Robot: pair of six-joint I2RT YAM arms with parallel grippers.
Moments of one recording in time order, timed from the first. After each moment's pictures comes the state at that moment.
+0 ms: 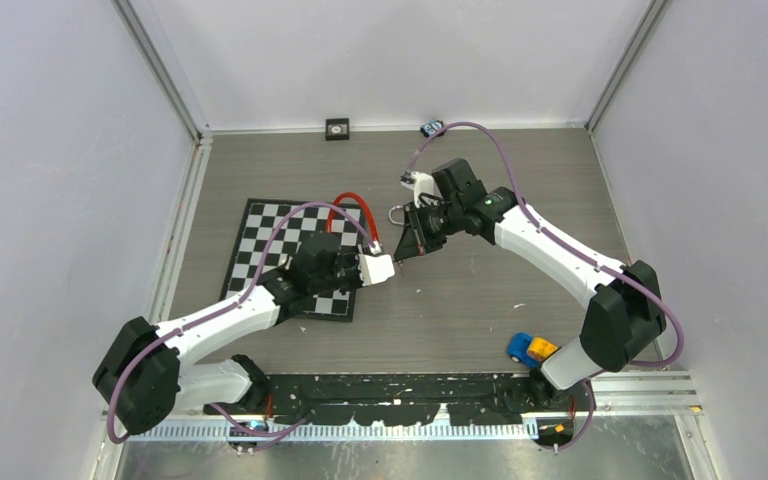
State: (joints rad) left arm -0.74 1.17 0.62 0.03 0.25 0.65; right arm 0.61 1.52 1.26 -0.59 -0.57 0.30
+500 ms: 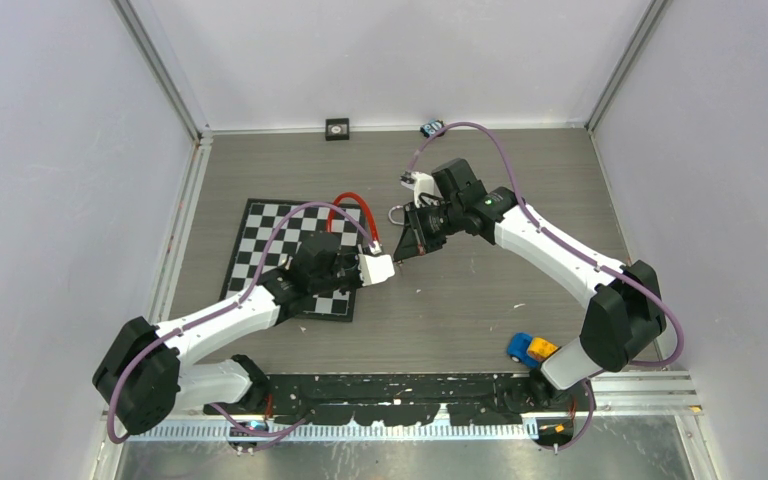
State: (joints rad) left arm -0.74 1.17 0.62 0.03 0.25 0.65; right arm 0.61 1.52 1.26 -0.59 -0.57 0.31
